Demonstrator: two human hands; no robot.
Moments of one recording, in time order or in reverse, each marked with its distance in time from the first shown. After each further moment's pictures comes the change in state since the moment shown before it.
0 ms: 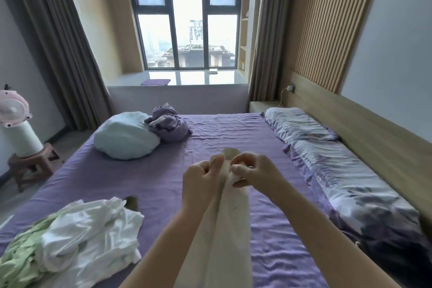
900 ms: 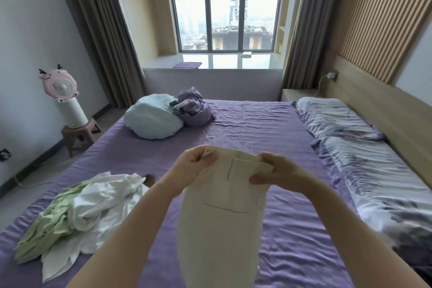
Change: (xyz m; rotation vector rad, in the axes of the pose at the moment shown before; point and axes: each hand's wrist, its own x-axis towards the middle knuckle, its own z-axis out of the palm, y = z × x) left_hand 0.028 -0.003 0.000 -0.130 -0.268 -0.164; right_hand 0.066 0.080 -0.077 -0.244 -0.400 -0.059
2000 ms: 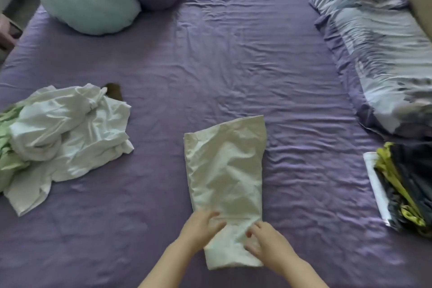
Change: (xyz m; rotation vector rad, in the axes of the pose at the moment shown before) left_hand -0.158 -0.342 0.065 0.594 -0.569 -0.681; right_hand -0.155 0.226 0.321 -0.363 -0.266 0.498
